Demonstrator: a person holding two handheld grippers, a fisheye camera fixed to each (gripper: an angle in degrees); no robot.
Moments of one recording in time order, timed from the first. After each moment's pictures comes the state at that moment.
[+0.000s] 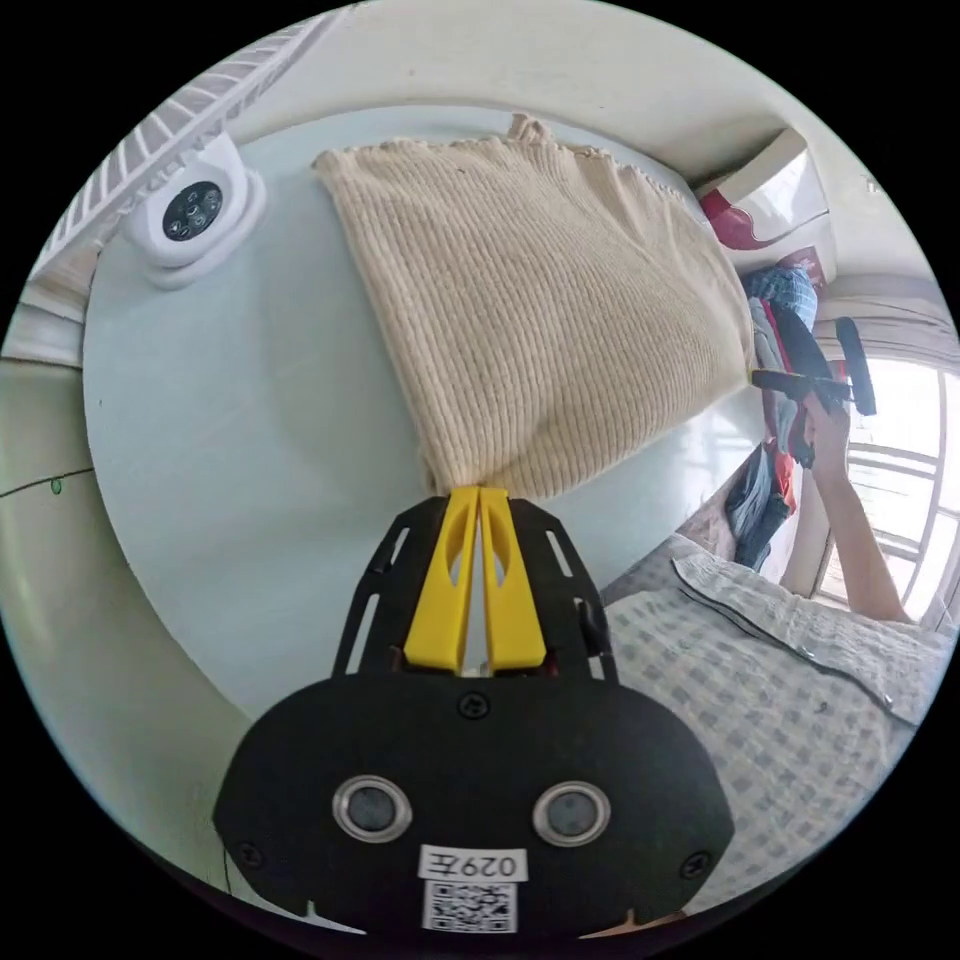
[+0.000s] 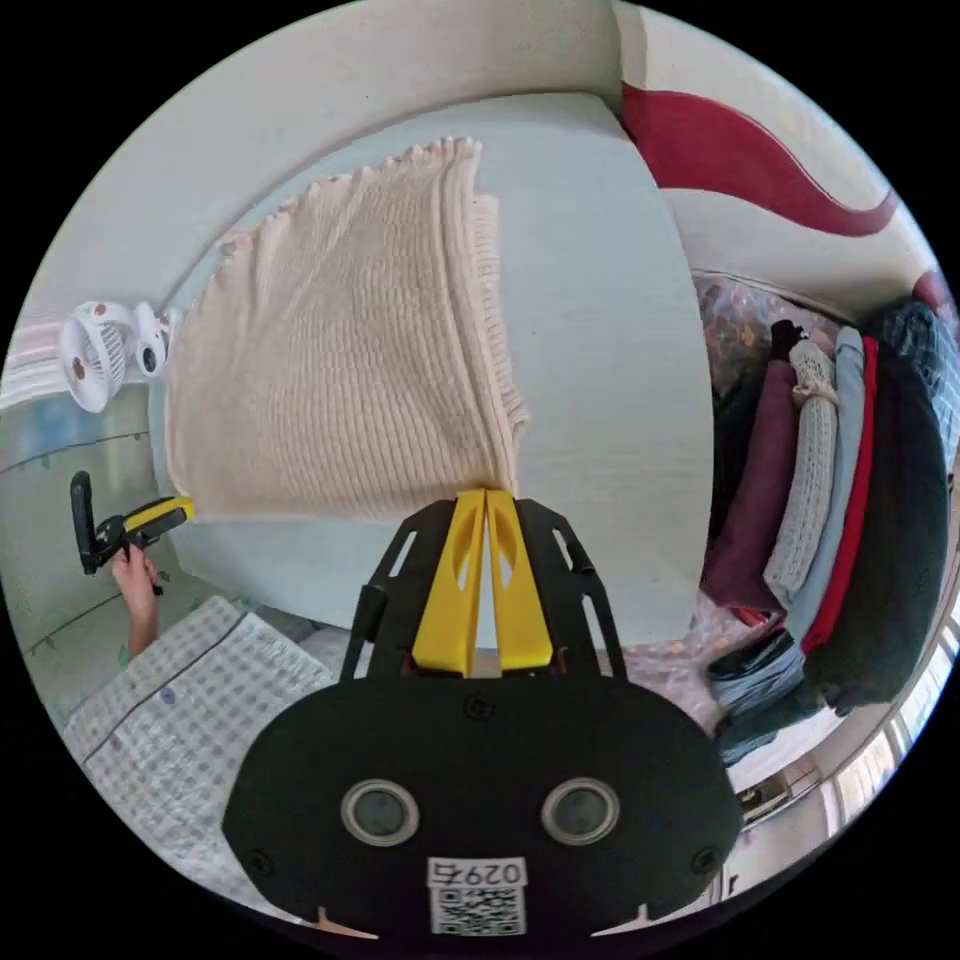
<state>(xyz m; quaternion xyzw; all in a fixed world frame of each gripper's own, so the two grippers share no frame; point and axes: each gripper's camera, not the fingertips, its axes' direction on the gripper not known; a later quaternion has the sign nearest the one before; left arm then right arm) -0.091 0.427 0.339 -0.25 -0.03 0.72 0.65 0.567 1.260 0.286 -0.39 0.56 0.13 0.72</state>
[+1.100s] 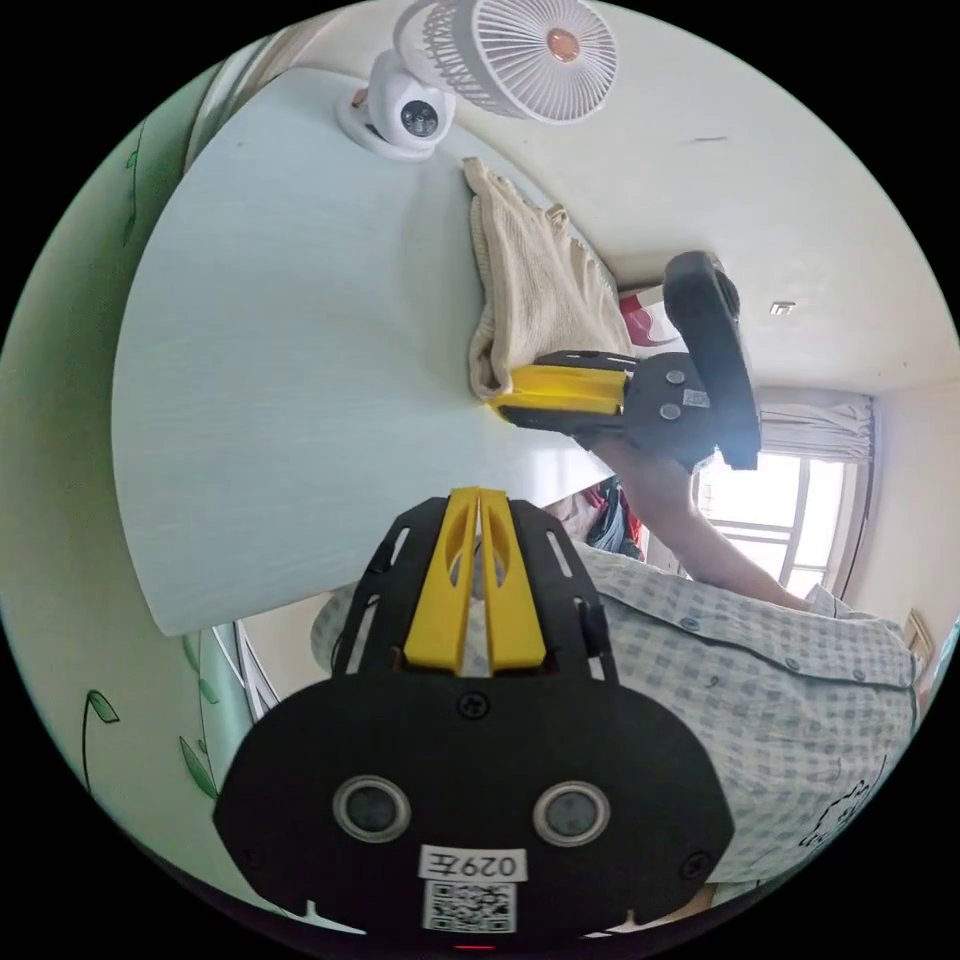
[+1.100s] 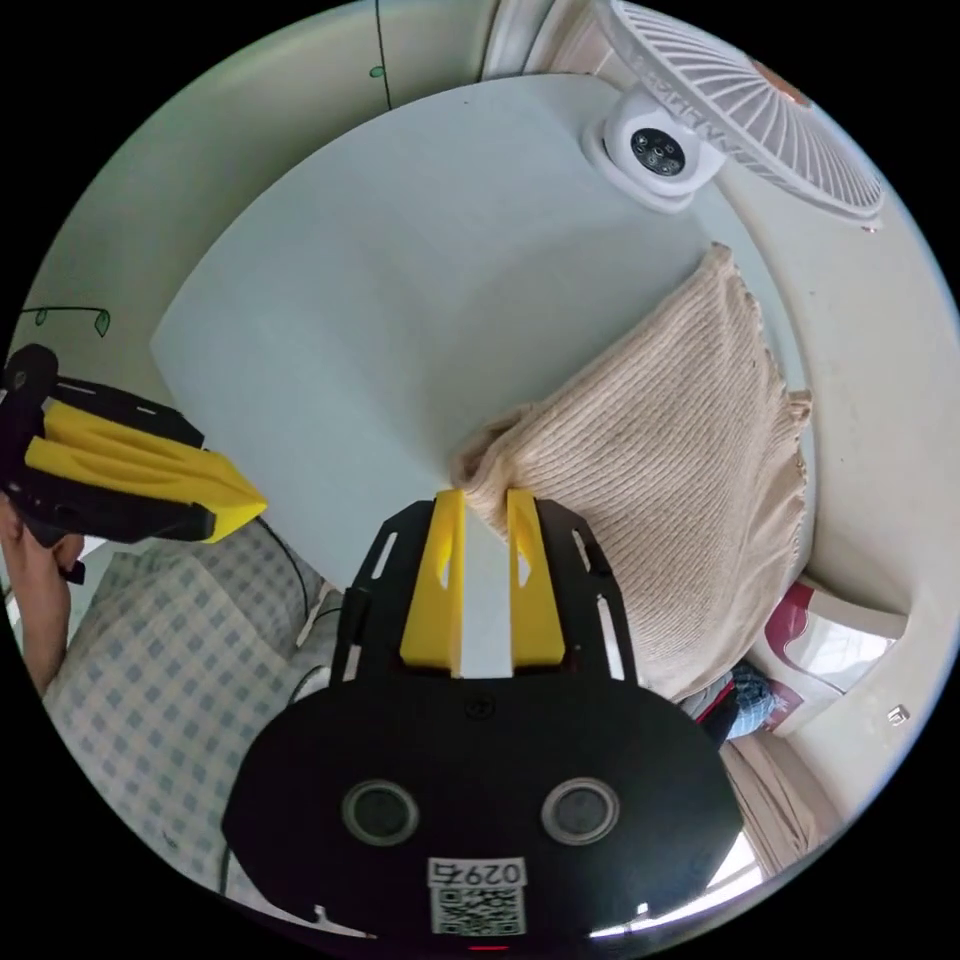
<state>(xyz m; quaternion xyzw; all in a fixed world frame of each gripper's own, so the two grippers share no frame) -0.181 0.273 0.308 -0.34 0.18 0.58 0.72 0.473 1.483 0.691 -0.65 0.49 -0.25 0.53</state>
